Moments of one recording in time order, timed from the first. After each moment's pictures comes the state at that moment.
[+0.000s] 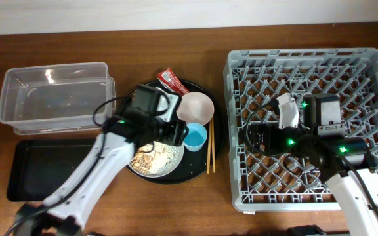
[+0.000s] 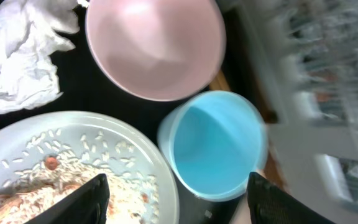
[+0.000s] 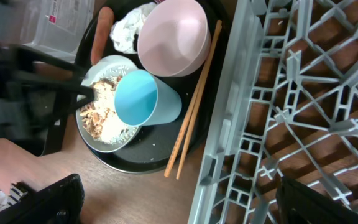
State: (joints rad) left arm -0.42 1.52 1.07 -0.59 0.28 -0.13; right arm 0.08 1.11 1.02 -0.89 -0.51 0.16
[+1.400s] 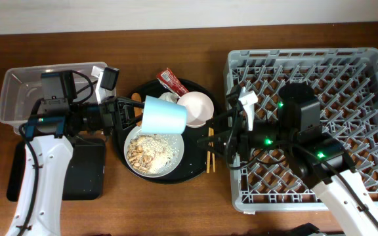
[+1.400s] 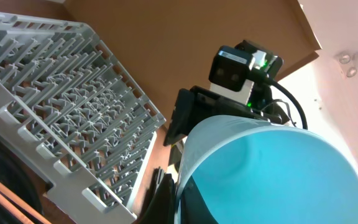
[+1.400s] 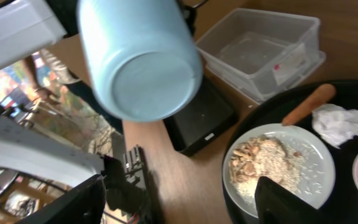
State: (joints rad) left arm 0.08 1.41 1.17 -0.69 1.56 0.02; right arm 0.33 1.12 1.03 -0.43 -1.02 0.14
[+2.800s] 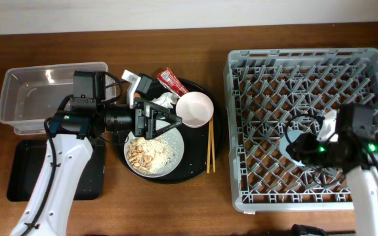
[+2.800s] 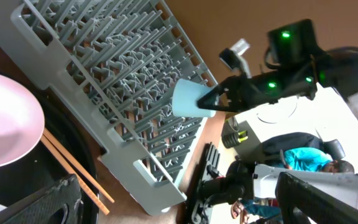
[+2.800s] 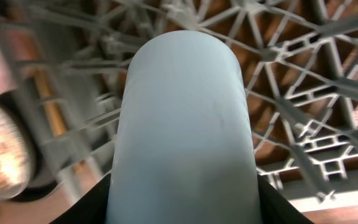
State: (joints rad) left arm -0.10 1.41 1.17 -0.69 1.19 0.01; right arm -0.22 1.16 1.03 -1.19 -0.22 0.27
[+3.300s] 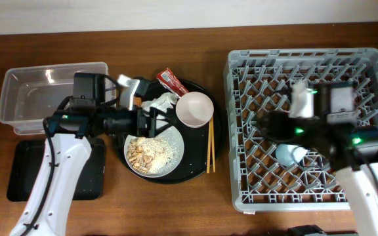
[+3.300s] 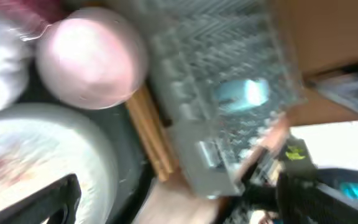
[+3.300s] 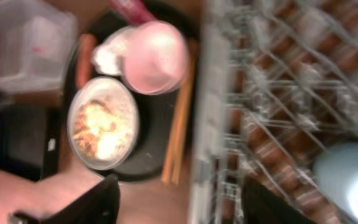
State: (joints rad) left arm -0.08 1.41 1.20 -0.86 0.82 -0.04; right arm 0.14 1.17 1.22 -1.01 -0.36 0.28
